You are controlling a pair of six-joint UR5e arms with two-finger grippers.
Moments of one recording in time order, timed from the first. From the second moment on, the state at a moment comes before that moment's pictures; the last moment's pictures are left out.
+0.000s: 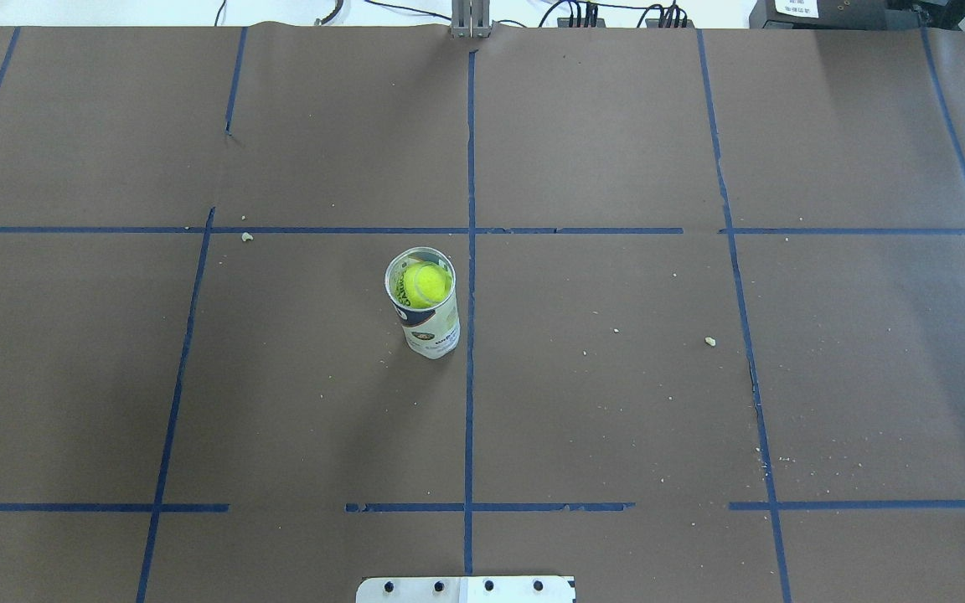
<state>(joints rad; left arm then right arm) -1.52 -1.60 -1.73 -1.57 -2.26 0.06 1.46 -1.60 1.62 -1.49 2.30 0.16</state>
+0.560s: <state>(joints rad) -1.65 -1.63 -1.52 -1.57 -2.35 0.21 1.46 -1.60 1.62 -1.49 2.30 0.16</state>
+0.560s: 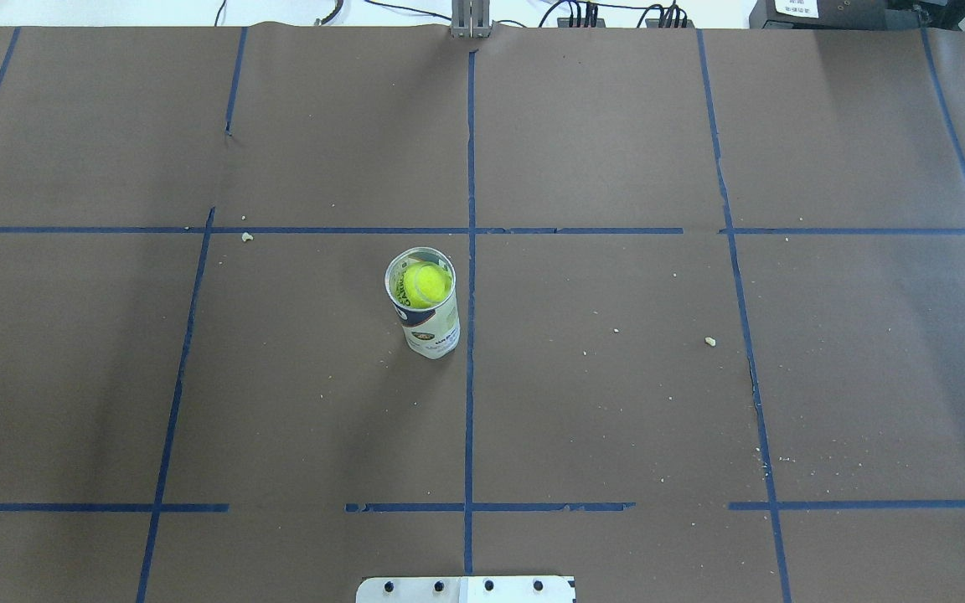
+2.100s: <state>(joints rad) -1.60 -1.62 -1.54 -1.56 -2.41 0.14 1.46 -1.60 1.62 -1.49 2.30 0.16</state>
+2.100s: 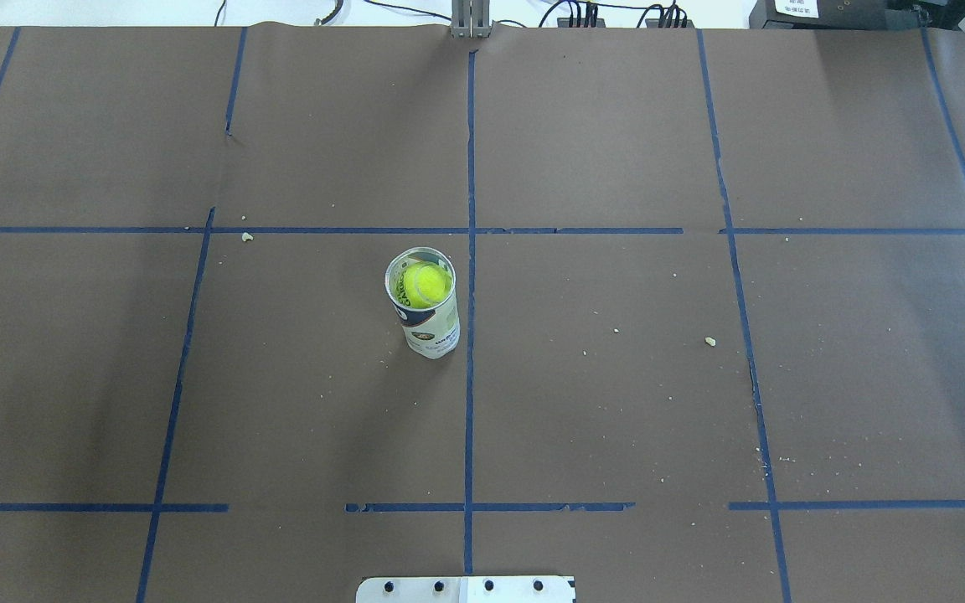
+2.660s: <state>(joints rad) -1.60 -1.61 -1.53 -1.57 -2.41 0.14 1.46 -1.60 1.62 -1.49 2.30 0.16</state>
